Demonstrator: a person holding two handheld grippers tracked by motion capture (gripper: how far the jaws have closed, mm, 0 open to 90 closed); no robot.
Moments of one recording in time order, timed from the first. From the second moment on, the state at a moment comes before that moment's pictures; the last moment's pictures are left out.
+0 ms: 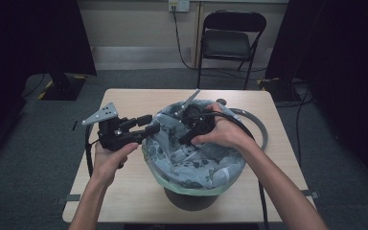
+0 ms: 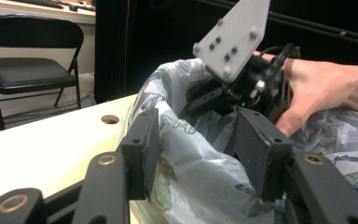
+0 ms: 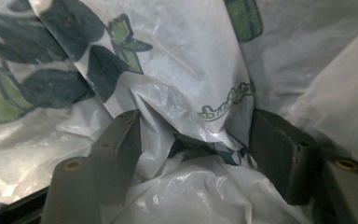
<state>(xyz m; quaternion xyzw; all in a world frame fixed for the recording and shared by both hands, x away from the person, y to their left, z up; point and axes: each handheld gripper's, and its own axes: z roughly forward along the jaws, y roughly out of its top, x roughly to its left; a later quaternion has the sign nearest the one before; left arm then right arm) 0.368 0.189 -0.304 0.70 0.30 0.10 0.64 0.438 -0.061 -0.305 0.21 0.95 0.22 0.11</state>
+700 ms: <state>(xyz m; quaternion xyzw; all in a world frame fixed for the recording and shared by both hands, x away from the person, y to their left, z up) 0.367 0.190 -0.303 0.70 0.31 0.11 0.64 0.435 -0.101 -0.234 0.25 0.87 0.41 0.11</state>
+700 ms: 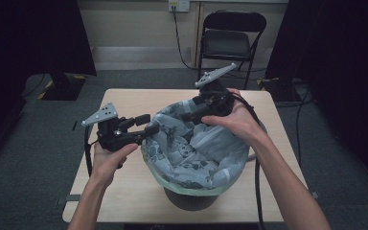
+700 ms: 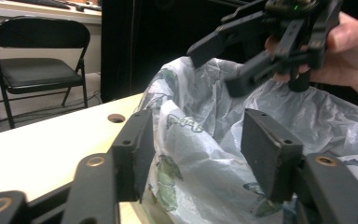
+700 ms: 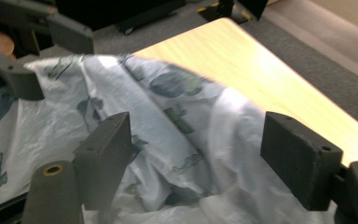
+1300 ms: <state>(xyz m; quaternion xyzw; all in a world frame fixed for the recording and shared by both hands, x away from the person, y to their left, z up) 0.366 0.195 -0.302 0.69 0.31 0.12 0.64 0.439 -0.153 -0.228 0.29 0.84 0.44 0.15</state>
